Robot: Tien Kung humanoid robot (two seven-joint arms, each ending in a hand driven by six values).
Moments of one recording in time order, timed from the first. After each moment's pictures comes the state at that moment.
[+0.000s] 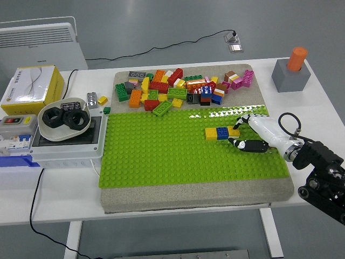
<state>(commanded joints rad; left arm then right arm) -0.10 0.05 -1.47 -0.18 1.30 0.02 0.24 0.48 -0.45 0.58 1.18 -1.78 -0.27 0.00</state>
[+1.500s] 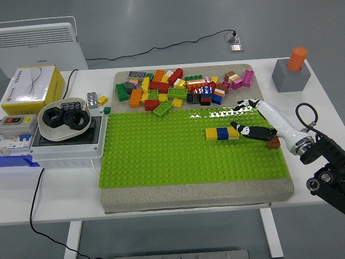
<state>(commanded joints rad) -0.10 0.05 -1.45 -0.18 1.28 0.03 0.24 0.36 -0.52 0.78 1.38 -1.57 -0.31 0.07</state>
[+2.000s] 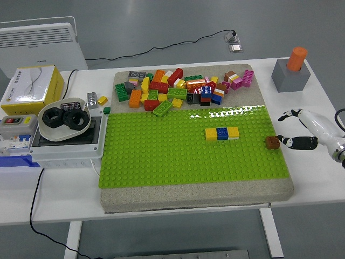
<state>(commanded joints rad) -0.10 0.05 -1.46 -0.18 1.30 0.03 0.24 0.22 -0.66 0.95 1.43 -1.76 -0.11 -0.11</state>
